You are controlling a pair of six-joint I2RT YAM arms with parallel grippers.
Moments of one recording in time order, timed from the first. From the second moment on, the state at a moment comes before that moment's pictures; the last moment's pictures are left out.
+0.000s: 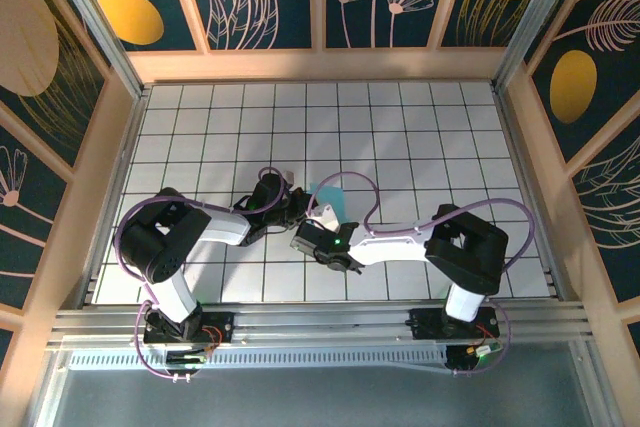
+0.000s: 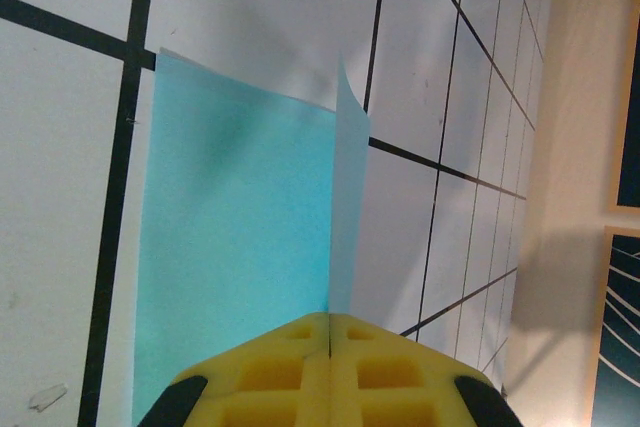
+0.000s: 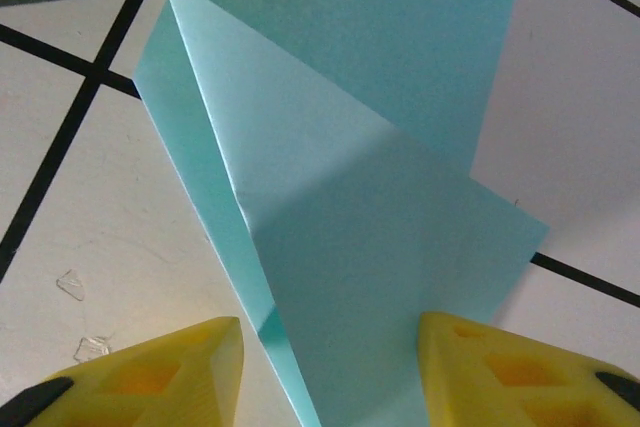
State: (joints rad) left arm -0.66 1.74 0.61 0.54 0.31 -1.21; right arm 1.21 1.73 0.92 -0.46 0.55 0.64
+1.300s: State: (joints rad) left arm -0.66 1.68 0.62 0.46 0.27 -1.18; right arm 1.24 1.77 0.94 -0.52 0.61 0.67
